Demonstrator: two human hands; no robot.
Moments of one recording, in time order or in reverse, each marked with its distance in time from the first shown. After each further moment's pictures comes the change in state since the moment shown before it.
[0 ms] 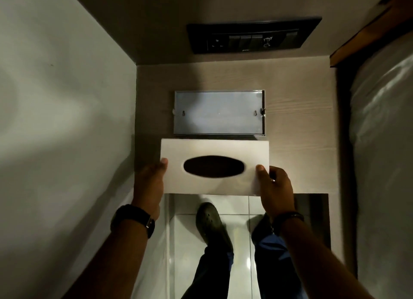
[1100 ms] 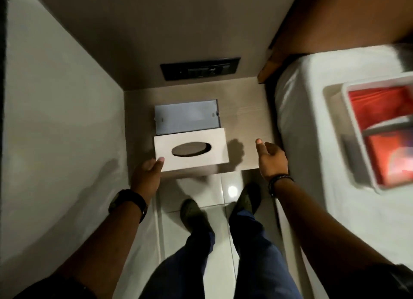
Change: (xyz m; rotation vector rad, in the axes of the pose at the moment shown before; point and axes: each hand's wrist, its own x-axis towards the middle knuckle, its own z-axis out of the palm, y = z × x) left_hand -0.107 0.041 -0.016 0.433 -0.126 0.180; right_hand -0.067 -0.070 -0.127 0.001 0.117 -0.028
